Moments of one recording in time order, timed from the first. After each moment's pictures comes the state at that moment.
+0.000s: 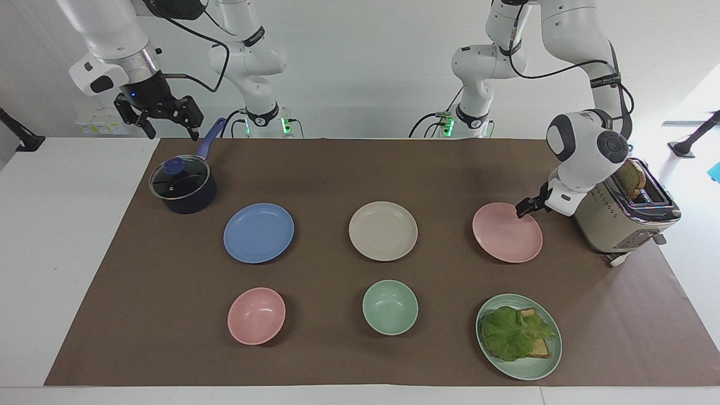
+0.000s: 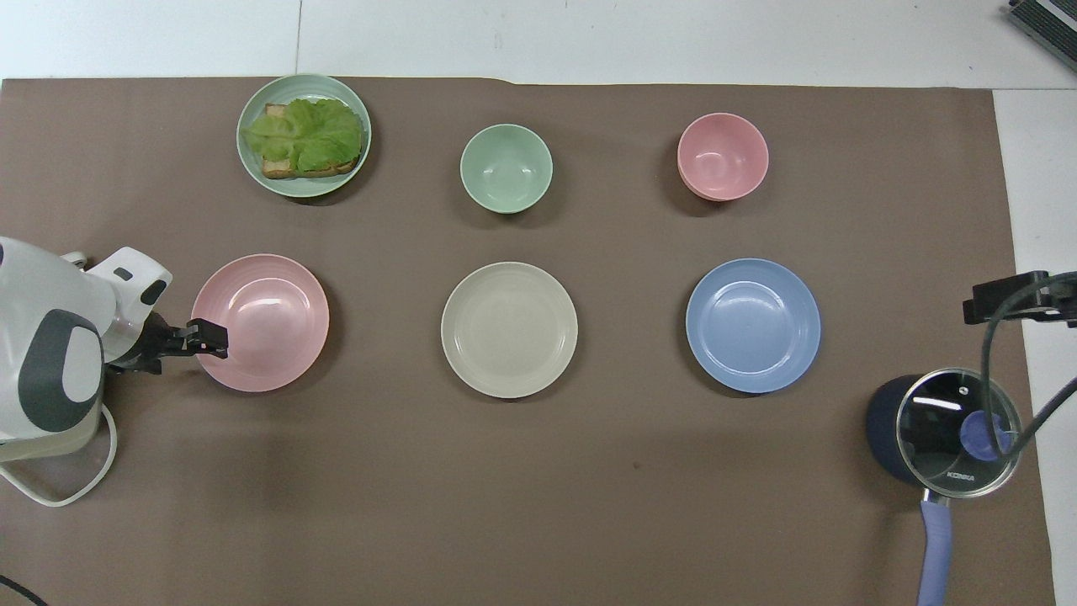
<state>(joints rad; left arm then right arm) -0.03 0.11 0.11 -2.20 -0.03 2.14 -0.10 0.03 -0.08 -0.08 -1.62 -0.02 1.51 0.00</state>
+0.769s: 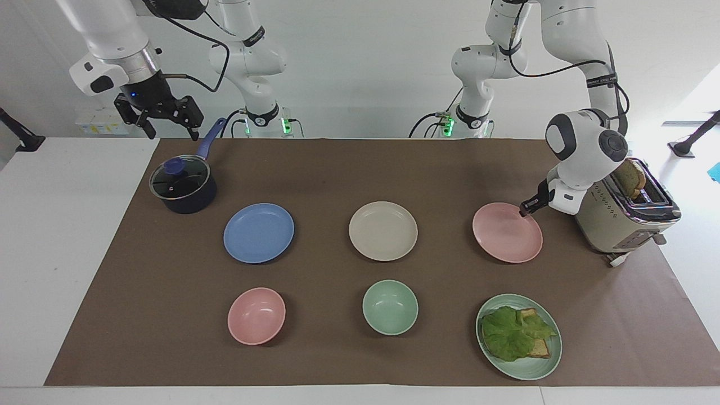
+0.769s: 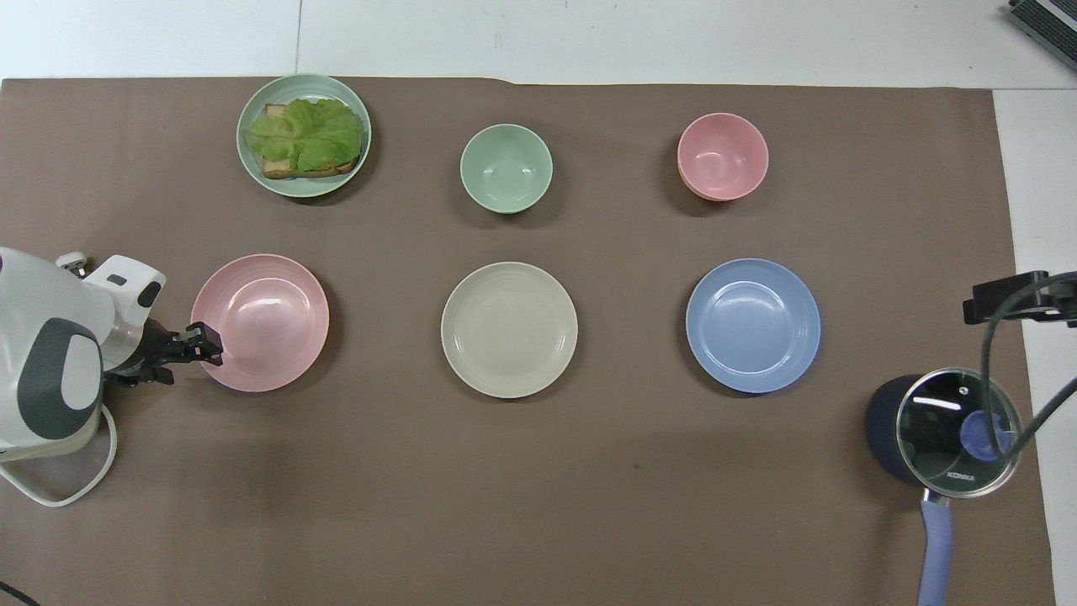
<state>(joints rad) -0.03 0.09 0.10 -2.22 -0.11 2.15 -0.22 0.03 -0.08 -0.08 -1.62 -0.02 1.51 0.00</state>
